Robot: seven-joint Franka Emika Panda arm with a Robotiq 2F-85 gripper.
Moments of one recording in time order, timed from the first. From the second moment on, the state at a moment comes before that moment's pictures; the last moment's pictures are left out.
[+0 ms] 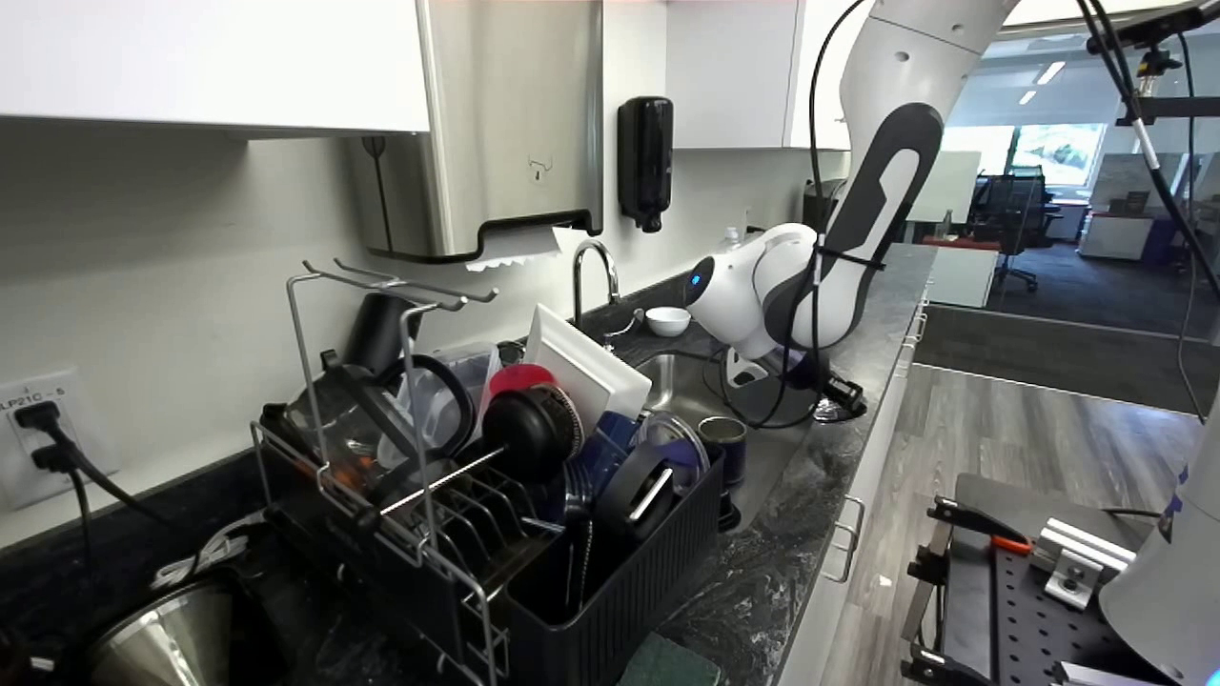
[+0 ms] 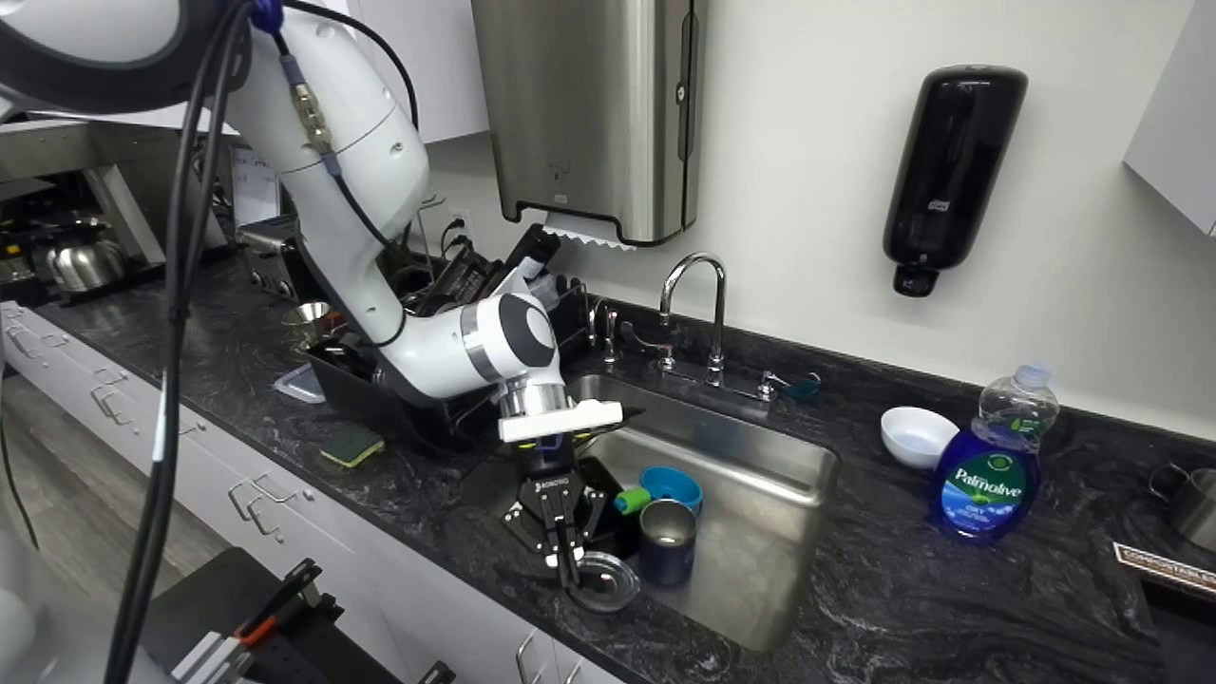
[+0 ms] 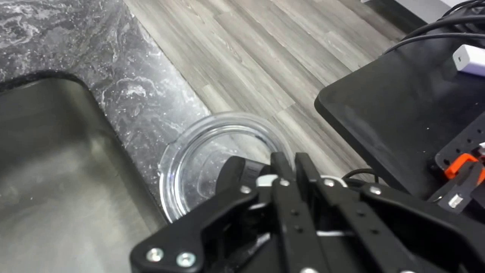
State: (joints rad) arm -0.07 0.38 -0.08 -2.35 -0.78 2.01 -0.58
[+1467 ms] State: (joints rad) arm -0.08 0.32 -0.12 -2.25 -0.48 2.42 0.01
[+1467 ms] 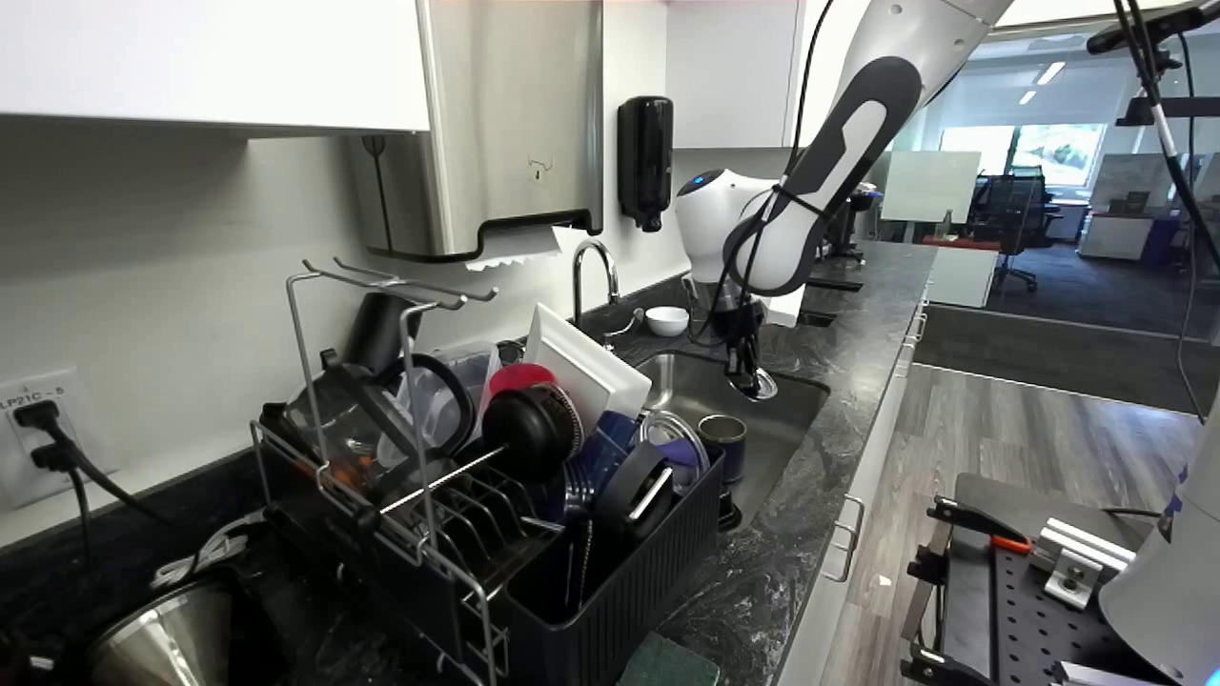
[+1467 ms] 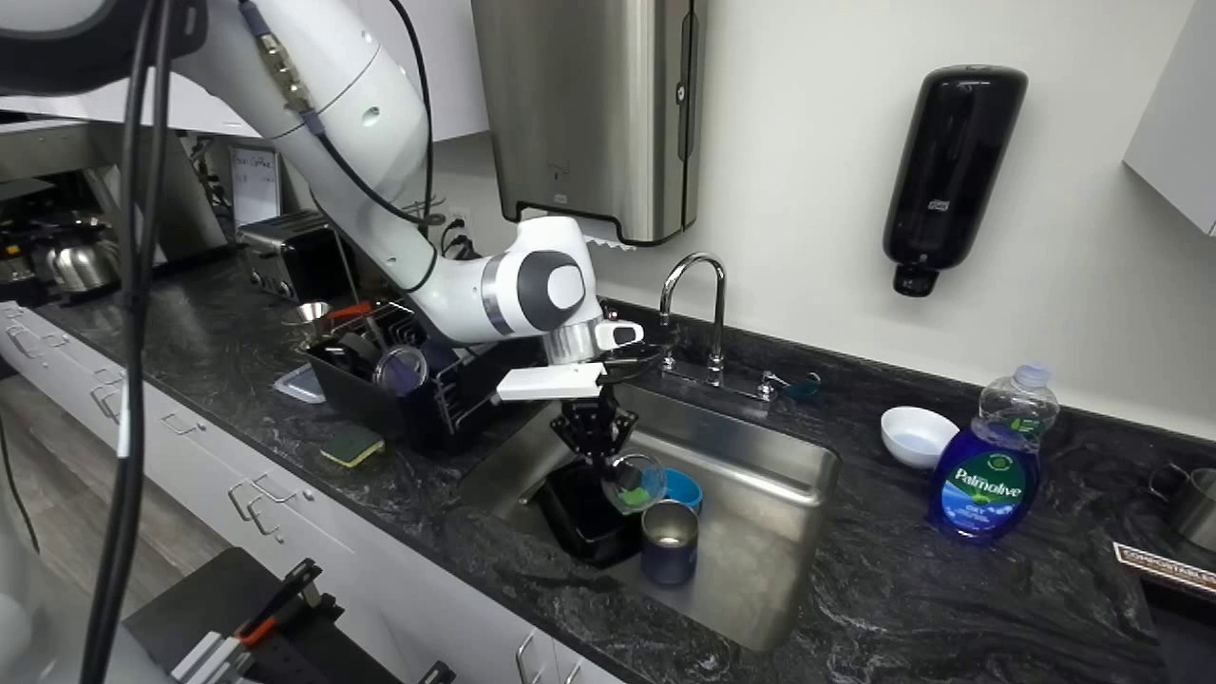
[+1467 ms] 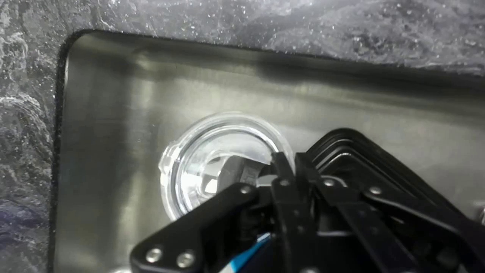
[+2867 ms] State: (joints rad) arm -0.10 0.33 -0.25 -2.18 -0.45 2.46 0.21
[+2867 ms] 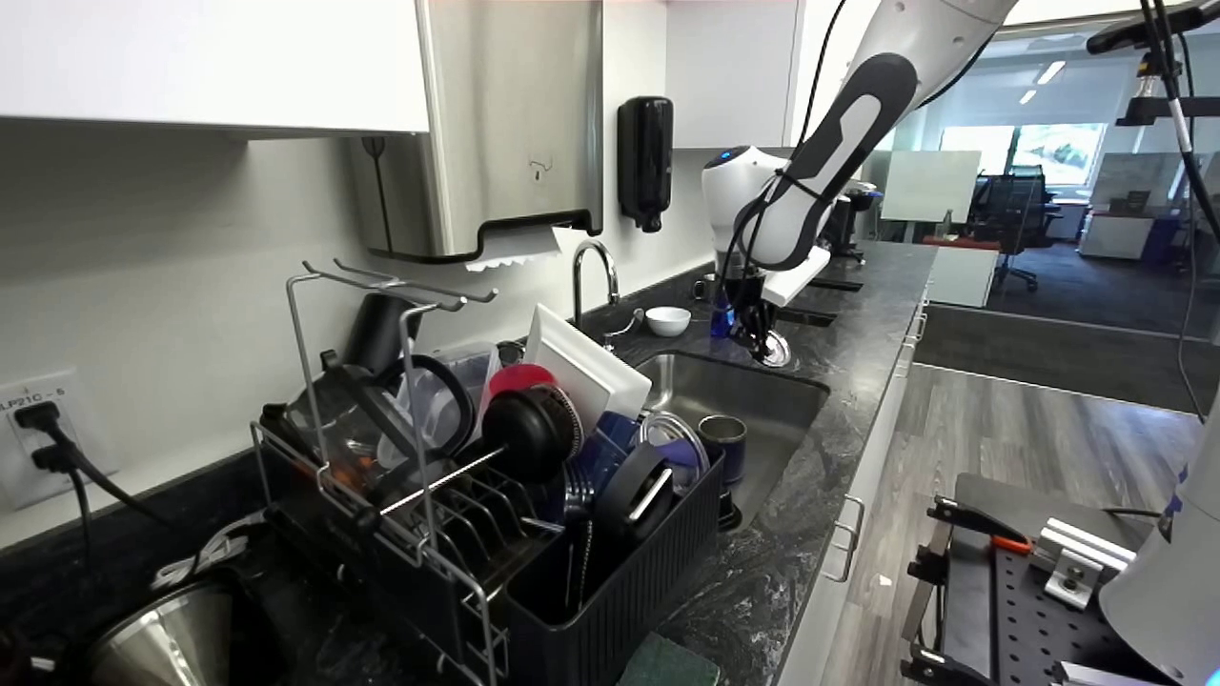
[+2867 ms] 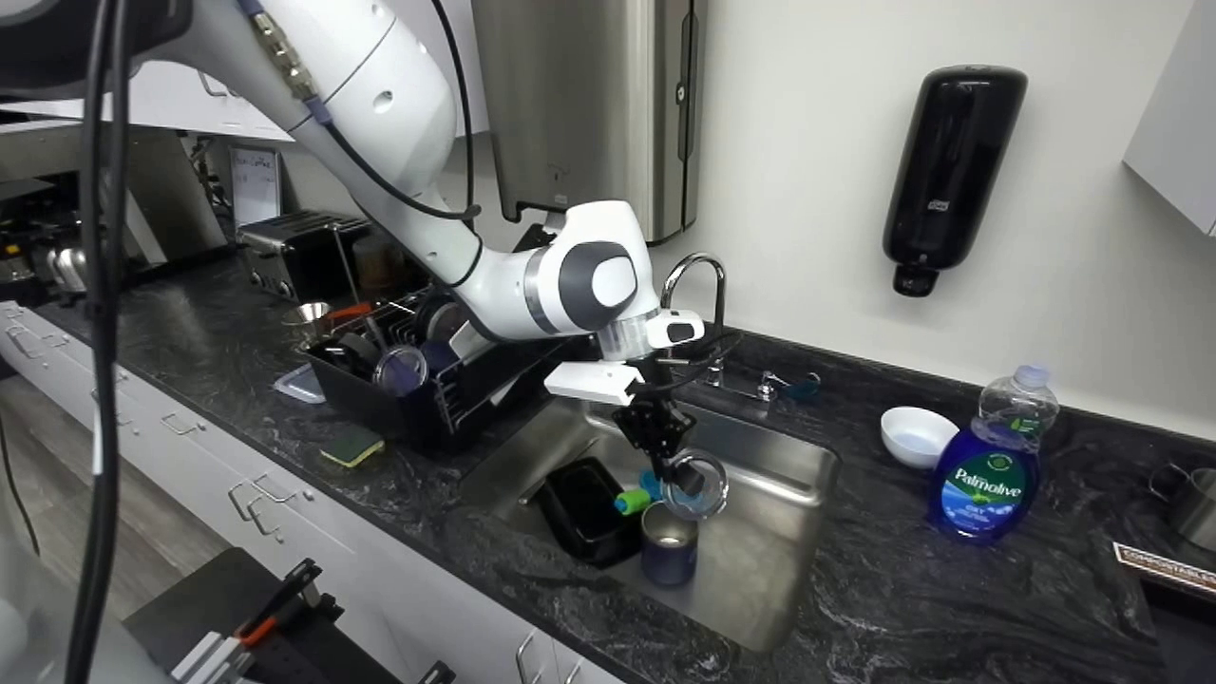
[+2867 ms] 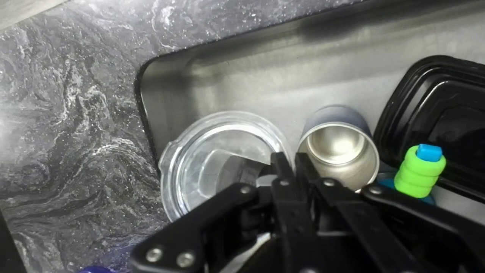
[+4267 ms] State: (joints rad) arm -0.22 0.36 -0.33 -2.12 -0.36 2.43 0.19
